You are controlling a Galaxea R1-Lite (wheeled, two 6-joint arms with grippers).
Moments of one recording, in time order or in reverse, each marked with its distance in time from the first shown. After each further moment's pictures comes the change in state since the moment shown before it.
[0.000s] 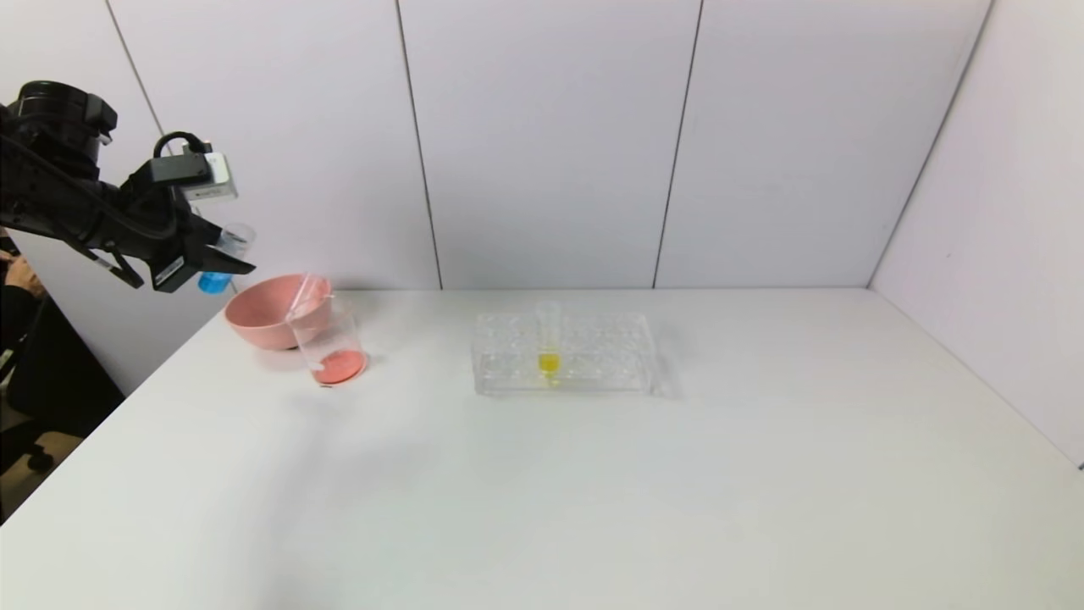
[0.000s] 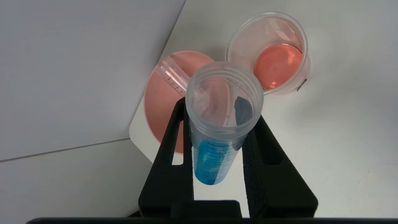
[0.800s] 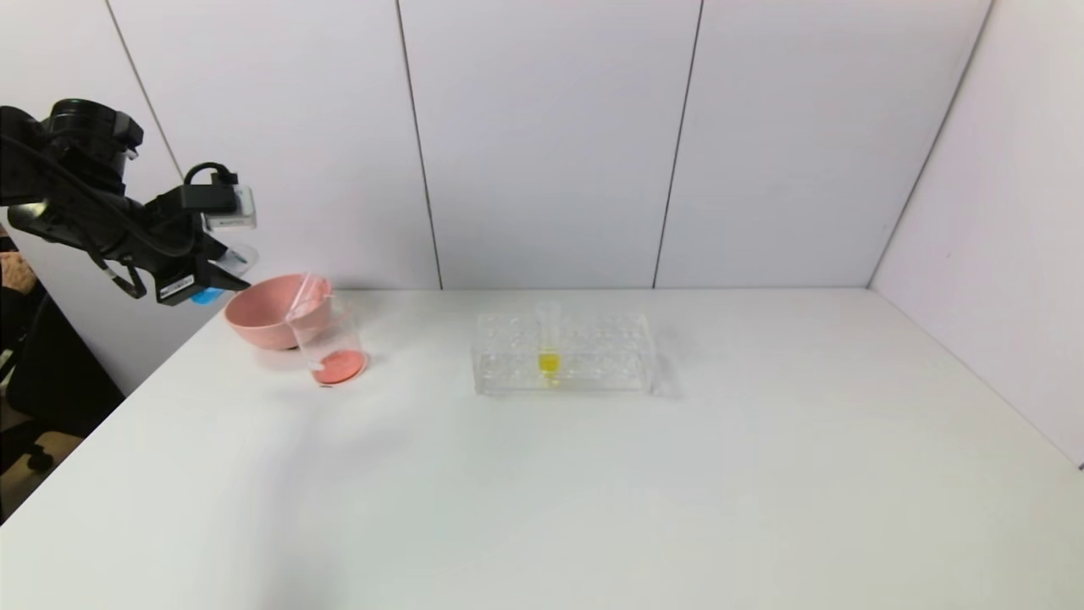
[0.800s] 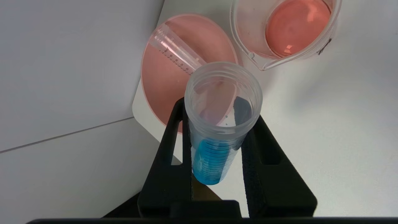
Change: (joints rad) left arm -0.023 0.043 -0.009 0.003 0.166 0.087; right arm 0.000 0.000 0.000 0.000 0.000 0.000
